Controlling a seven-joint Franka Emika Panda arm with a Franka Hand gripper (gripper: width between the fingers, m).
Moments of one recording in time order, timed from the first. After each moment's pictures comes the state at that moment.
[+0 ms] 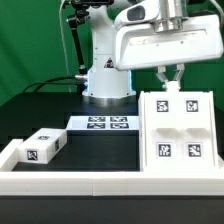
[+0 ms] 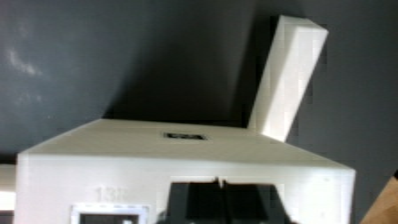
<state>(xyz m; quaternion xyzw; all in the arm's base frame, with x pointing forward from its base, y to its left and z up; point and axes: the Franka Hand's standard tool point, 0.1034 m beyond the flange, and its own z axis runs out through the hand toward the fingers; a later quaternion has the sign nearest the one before) 0.534 0.091 0.141 -0.99 -0.06 -0.11 0.06</state>
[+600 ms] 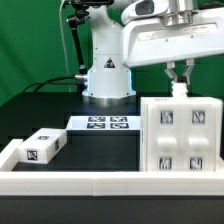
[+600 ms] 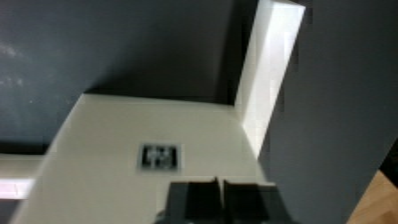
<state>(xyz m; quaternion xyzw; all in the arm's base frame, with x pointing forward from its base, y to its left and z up) 0.544 0.100 0.144 -0.99 -0.06 -0.10 0.06</state>
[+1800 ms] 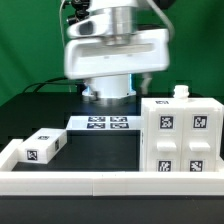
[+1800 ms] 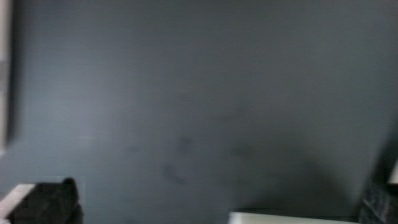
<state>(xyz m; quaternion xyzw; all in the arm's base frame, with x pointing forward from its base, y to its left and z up) 0.475 -0.040 0.109 -0.99 -0.08 -0.05 0.03</state>
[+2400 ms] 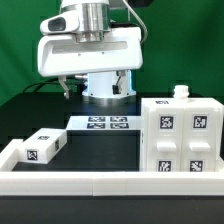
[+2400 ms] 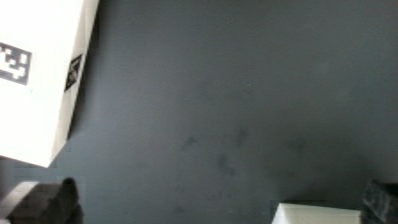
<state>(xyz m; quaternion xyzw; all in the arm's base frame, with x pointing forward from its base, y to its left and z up) 0.479 -0.058 0.110 -1.00 -0.06 -0.06 0.03</state>
